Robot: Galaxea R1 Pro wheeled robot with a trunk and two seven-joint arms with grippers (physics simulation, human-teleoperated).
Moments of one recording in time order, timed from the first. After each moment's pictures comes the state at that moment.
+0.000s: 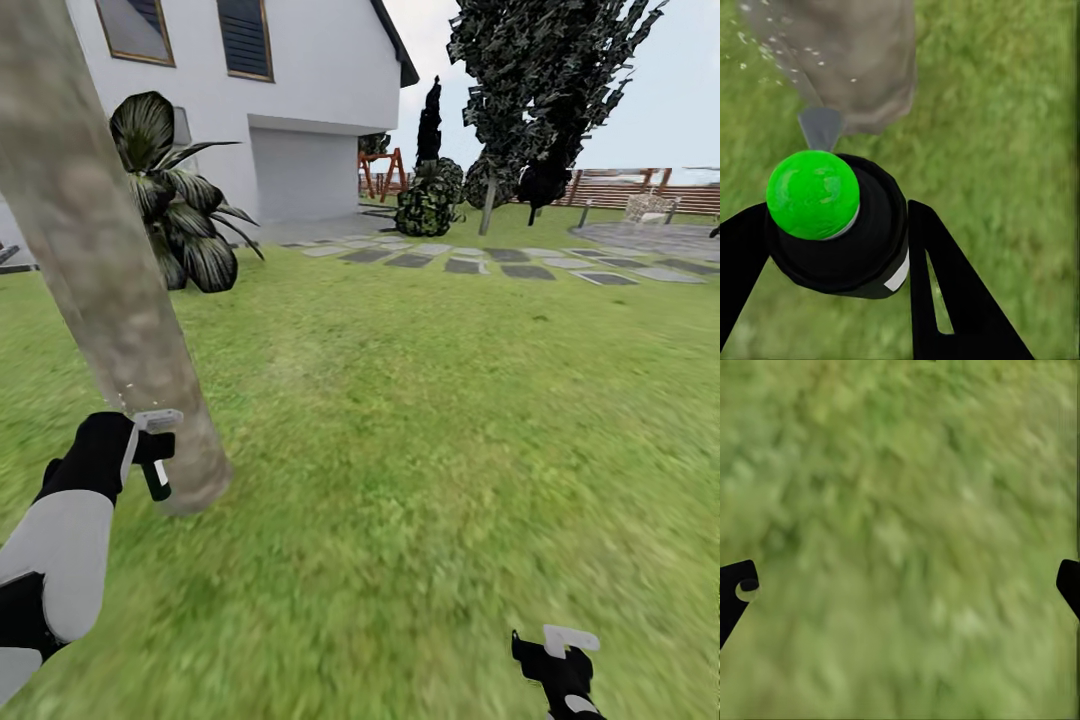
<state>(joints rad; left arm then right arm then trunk) -1.04 0.19 0.41 -0.69 -0.40 0.85 -0.20 -0.52 -0.10 -0.27 -0.07 0.16 -0.39 -0.15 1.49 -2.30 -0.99</state>
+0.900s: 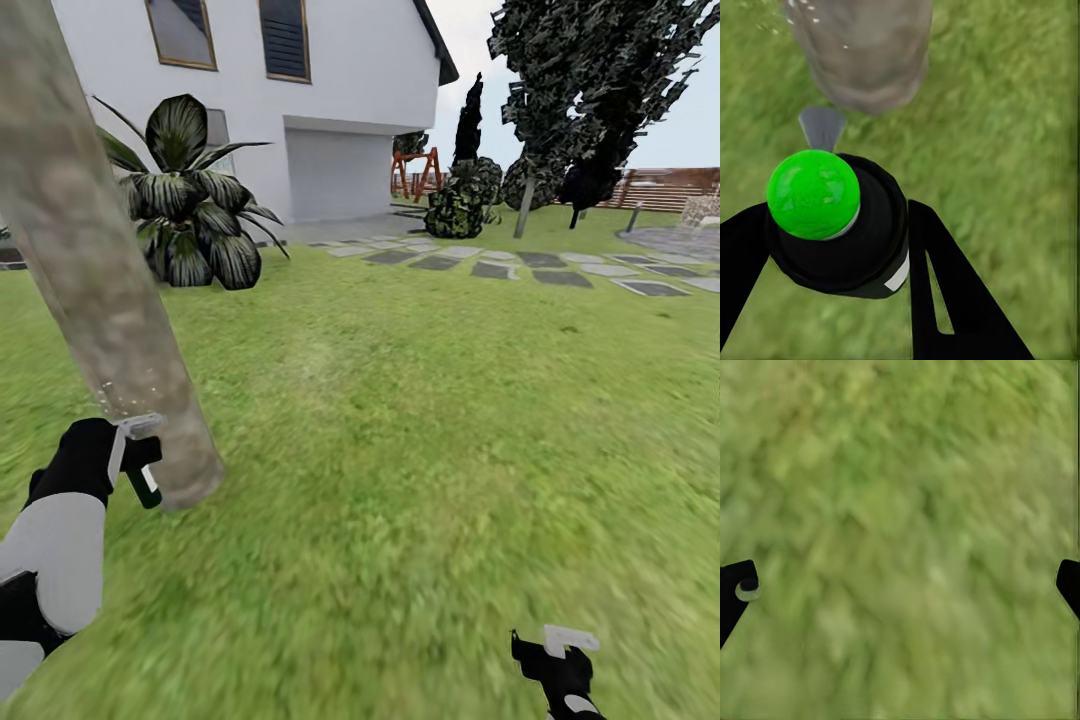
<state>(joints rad) -1.04 0.19 0.54 -0.68 -0.36 0.84 -0.10 -0.52 -0.10 -0.27 -0.07 0.16 -0.39 -0.15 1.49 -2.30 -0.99</state>
